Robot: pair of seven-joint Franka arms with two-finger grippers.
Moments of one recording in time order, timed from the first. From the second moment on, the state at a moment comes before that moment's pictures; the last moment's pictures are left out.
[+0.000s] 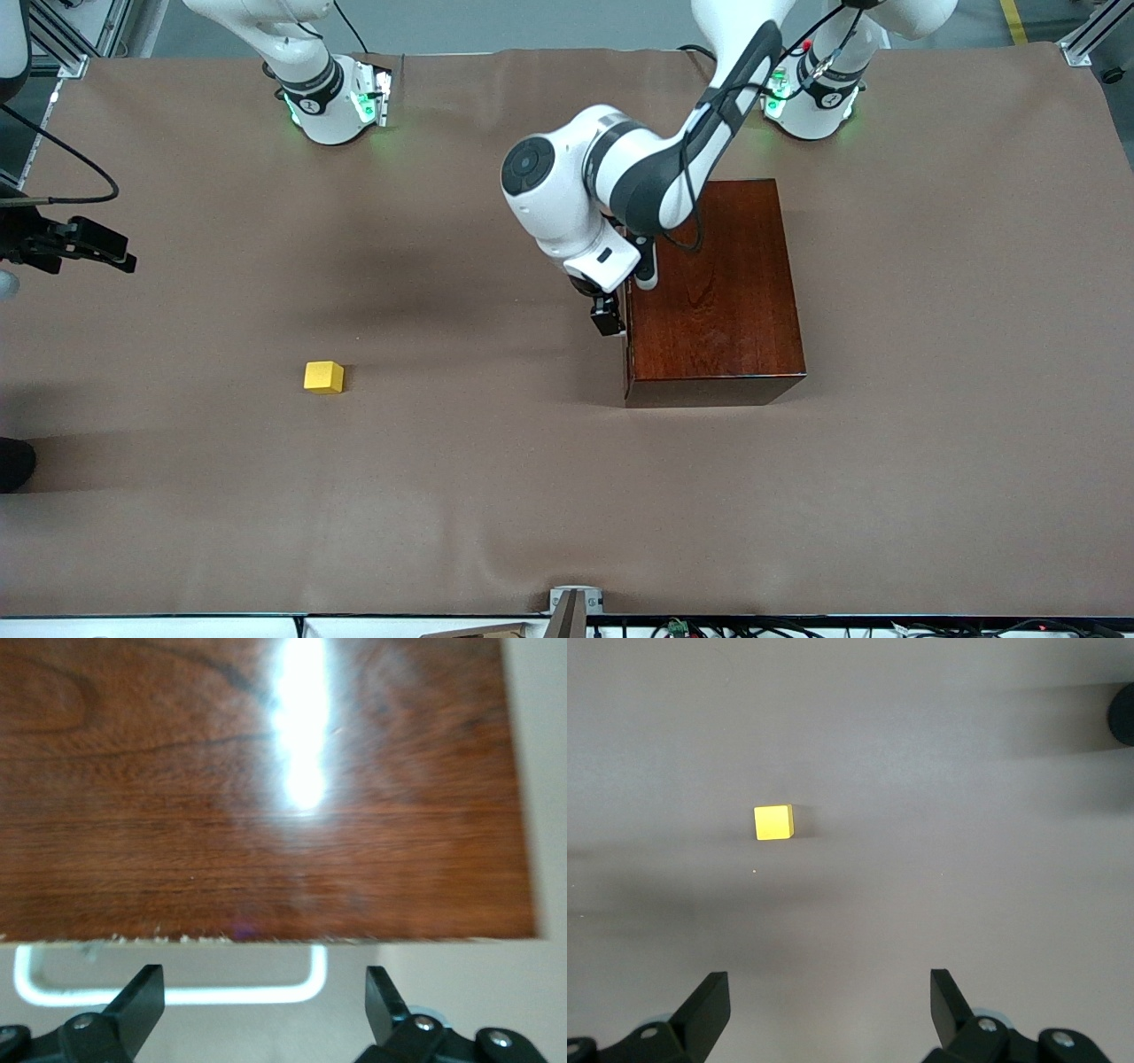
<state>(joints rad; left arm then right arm) -0.89 0.63 0.09 -1.28 0.25 1.77 -2.48 -0.07 0.06 -0.02 -1.58 0.01 1.59 -0.08</state>
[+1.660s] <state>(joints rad) -0.22 0.19 0.10 -1.45 0.08 1.75 -1.57 -0.07 0.06 -0.02 -1.58 0.01 1.58 -0.08</state>
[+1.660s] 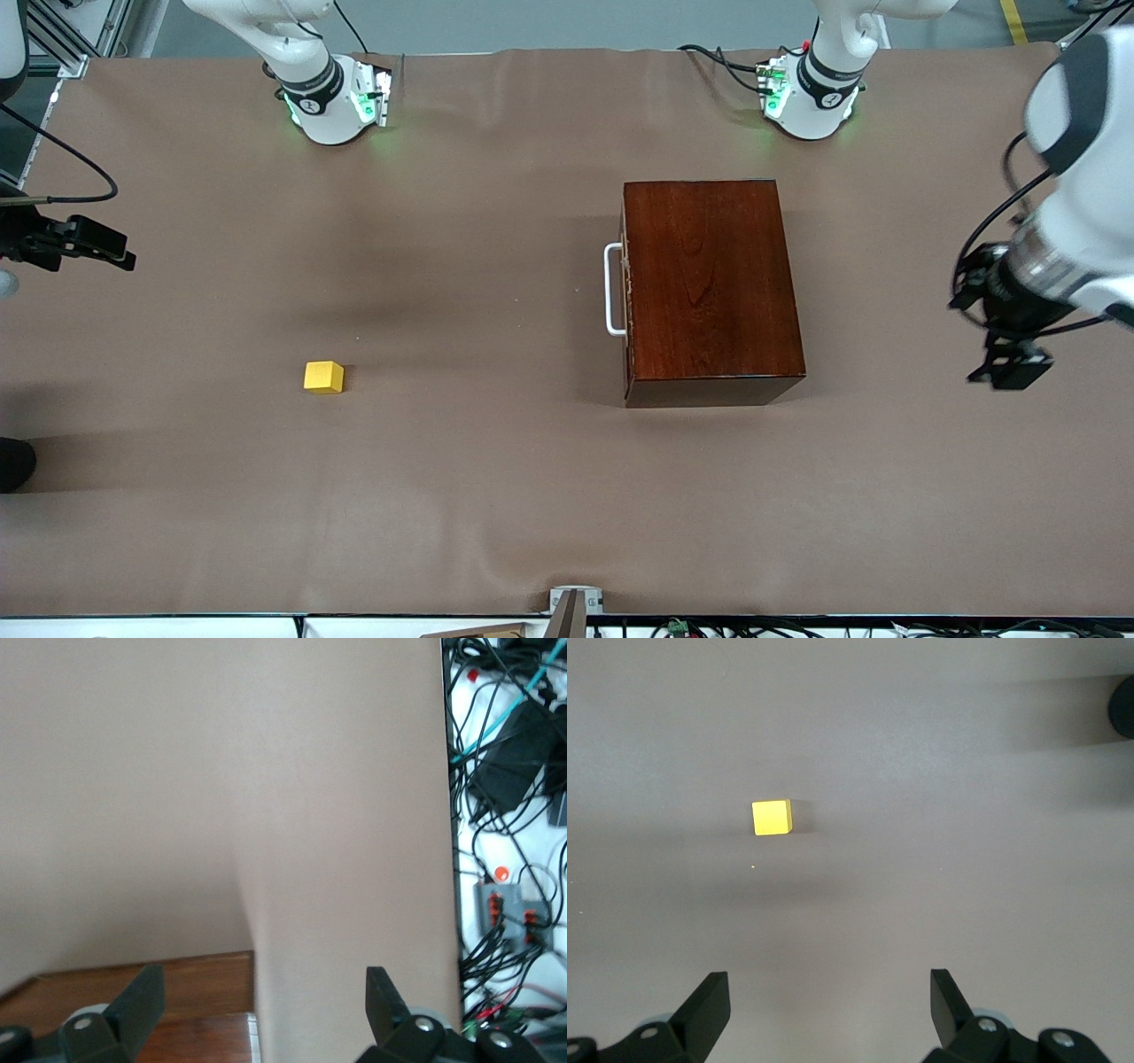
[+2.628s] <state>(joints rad) -0.02 0.00 -0.06 -1.61 0.01 1.55 -0.52 -0.07 0.06 -0.02 -1.58 0.01 1.58 -0.08</state>
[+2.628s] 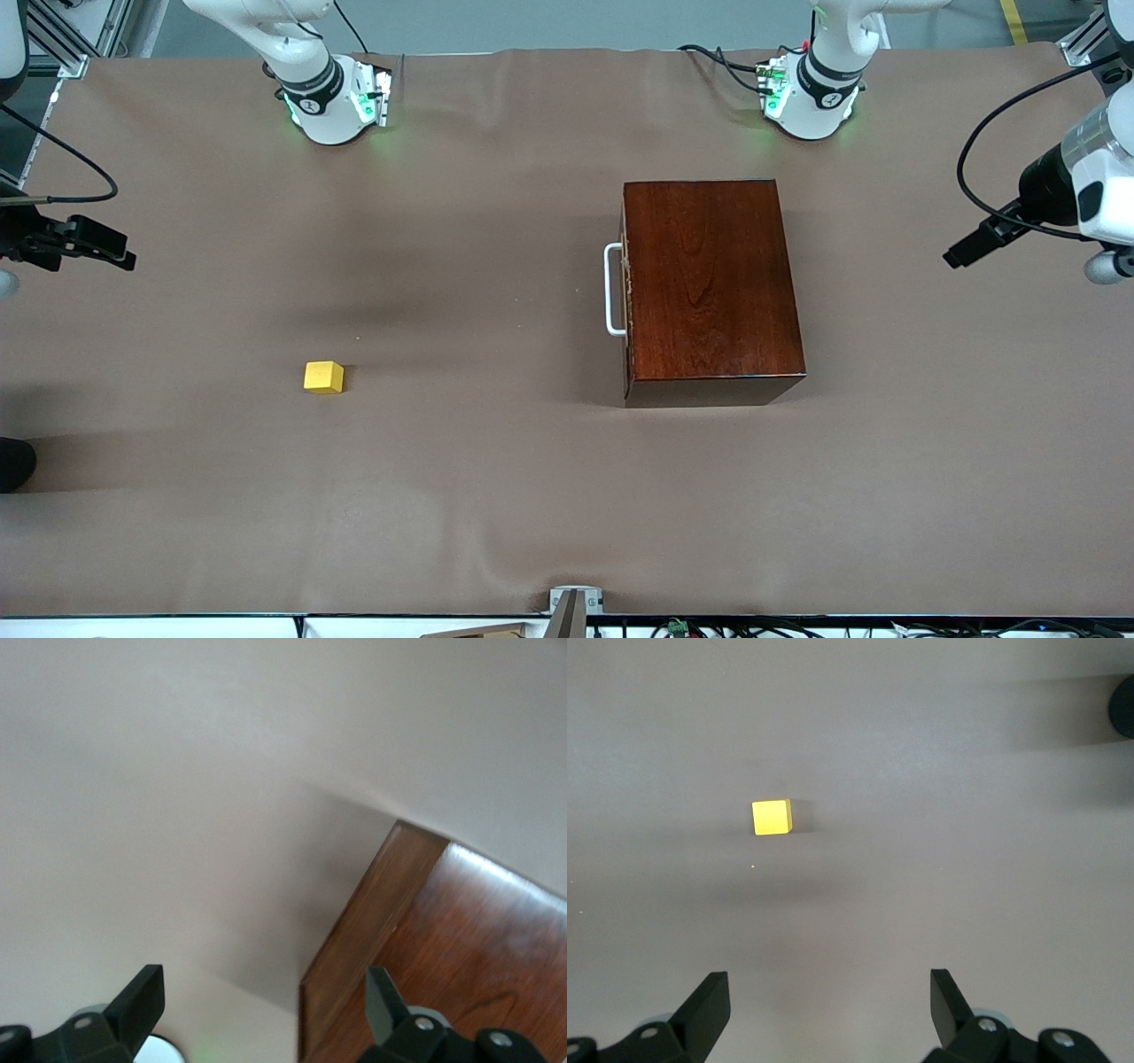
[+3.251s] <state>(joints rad) -0.02 0.00 -0.06 -1.61 0.03 1.52 -0.06 -0.07 0.06 -0.02 -1.58 0.01 1.57 -0.08</state>
